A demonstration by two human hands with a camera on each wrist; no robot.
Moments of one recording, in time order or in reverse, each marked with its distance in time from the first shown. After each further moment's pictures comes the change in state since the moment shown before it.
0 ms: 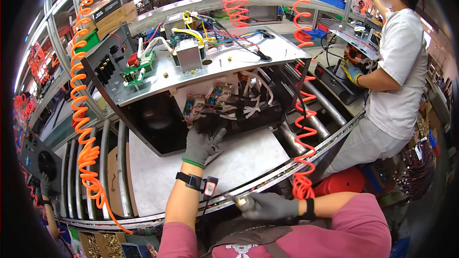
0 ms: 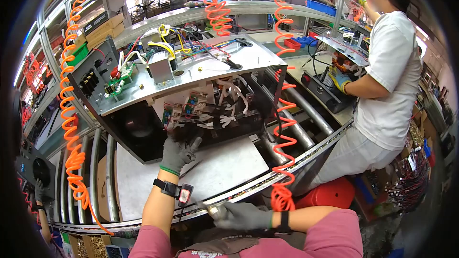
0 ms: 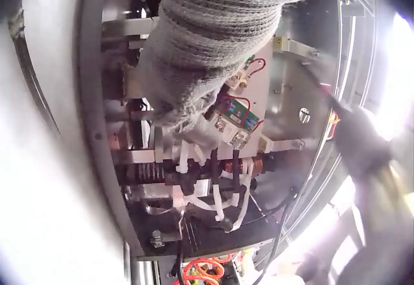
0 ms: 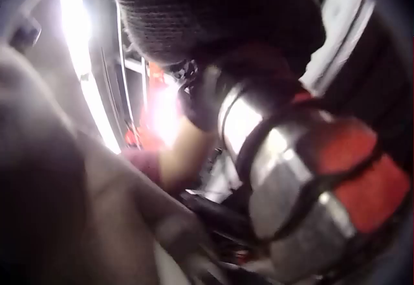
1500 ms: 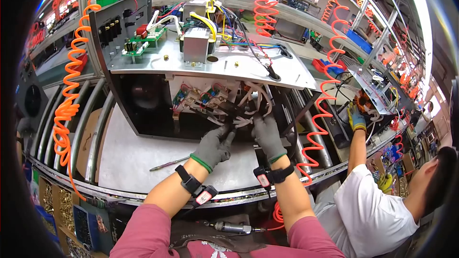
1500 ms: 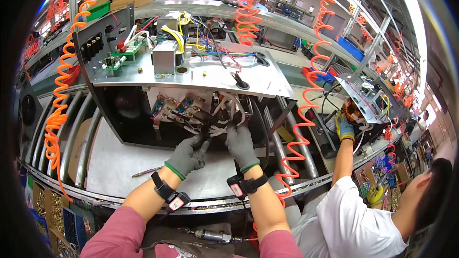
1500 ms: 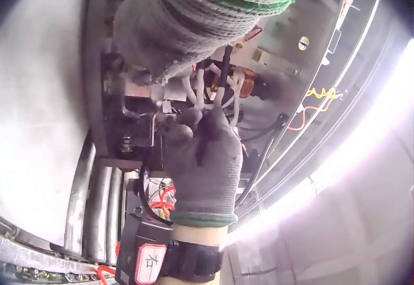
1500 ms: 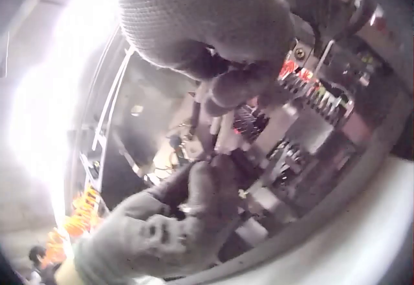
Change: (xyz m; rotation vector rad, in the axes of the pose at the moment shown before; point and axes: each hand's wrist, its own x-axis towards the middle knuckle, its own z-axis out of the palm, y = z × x) left_hand 0.011 -0.041 0.091 -0.432 0.368 -0.347; right_hand 0.132 0.031 -0.190 0.333 0.653 0.049
